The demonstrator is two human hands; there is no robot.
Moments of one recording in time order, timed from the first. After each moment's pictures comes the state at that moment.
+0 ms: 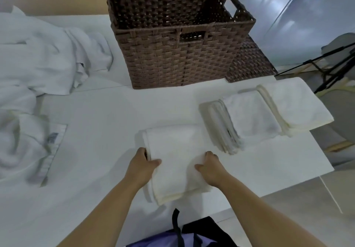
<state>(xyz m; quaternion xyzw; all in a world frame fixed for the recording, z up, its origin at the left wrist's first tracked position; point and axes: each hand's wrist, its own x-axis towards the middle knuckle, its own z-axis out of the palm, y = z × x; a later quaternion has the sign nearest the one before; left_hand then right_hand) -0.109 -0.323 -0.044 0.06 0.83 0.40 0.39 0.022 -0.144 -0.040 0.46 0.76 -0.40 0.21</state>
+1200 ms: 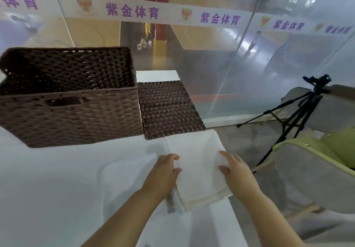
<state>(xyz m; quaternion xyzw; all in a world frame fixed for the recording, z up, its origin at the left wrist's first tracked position) 0.016 0.096 0.036 0.32 0.85 0.33 0.25 0.158 0.270 0.062 0.37 0.89 -0.26 -0.02</state>
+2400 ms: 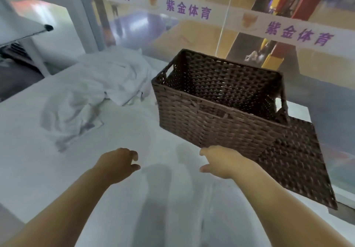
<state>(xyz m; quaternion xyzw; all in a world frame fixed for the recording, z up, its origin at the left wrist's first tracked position) -0.127 -0.249 0.070 0.04 0.98 0.04 0.21 -0.142 0.039 0.108 -0.15 0.95 0.01 0.28</state>
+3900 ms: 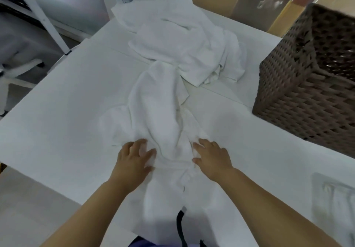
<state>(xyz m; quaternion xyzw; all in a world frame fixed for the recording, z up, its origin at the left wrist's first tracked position) -0.171 -0.575 -0.045 0.14 0.98 0.10 0.11 -0.200 -0.320 -0.060 -0.08 0.96 -0.04 0.28</state>
